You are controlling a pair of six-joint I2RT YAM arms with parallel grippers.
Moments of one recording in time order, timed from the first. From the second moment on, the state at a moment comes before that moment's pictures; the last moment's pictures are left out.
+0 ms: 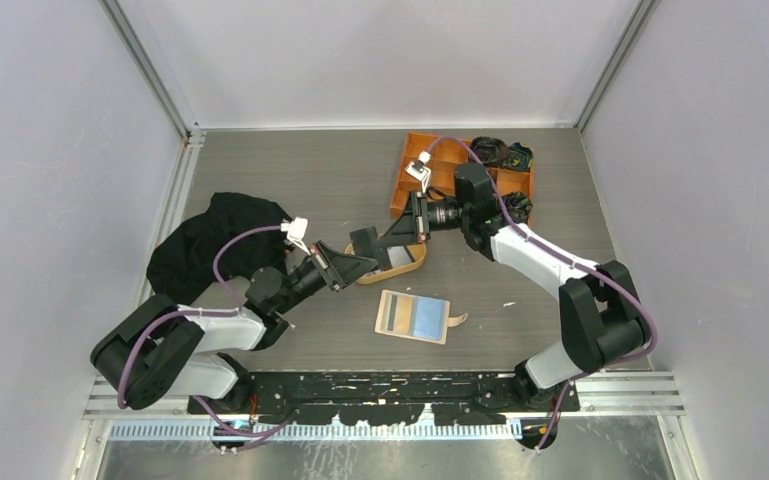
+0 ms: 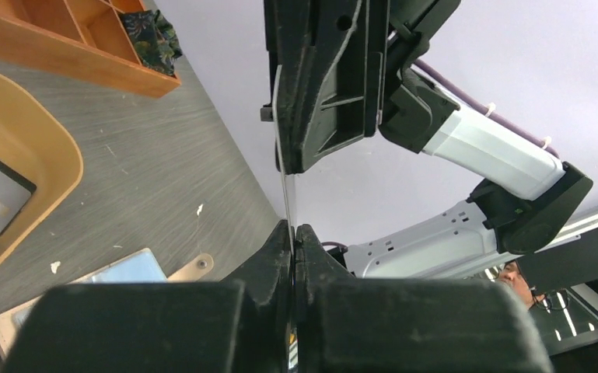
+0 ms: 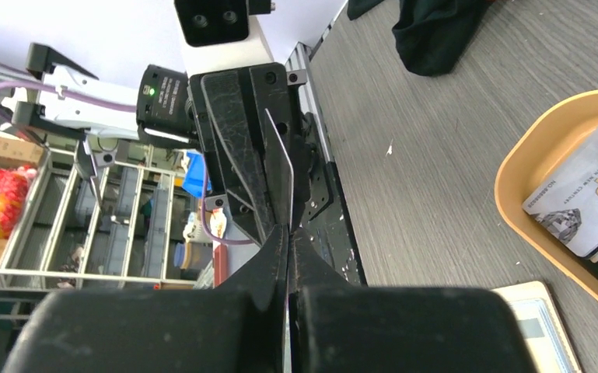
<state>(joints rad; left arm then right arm) -0.68 1.33 0.24 1.33 0.31 -1.15 0.44 1.51 0.94 0.23 -1.10 0.74</state>
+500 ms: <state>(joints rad) -0.68 1.22 0.25 1.21 0.47 -1.01 0.46 1.40 0.98 -0.11 -1.15 0.39</state>
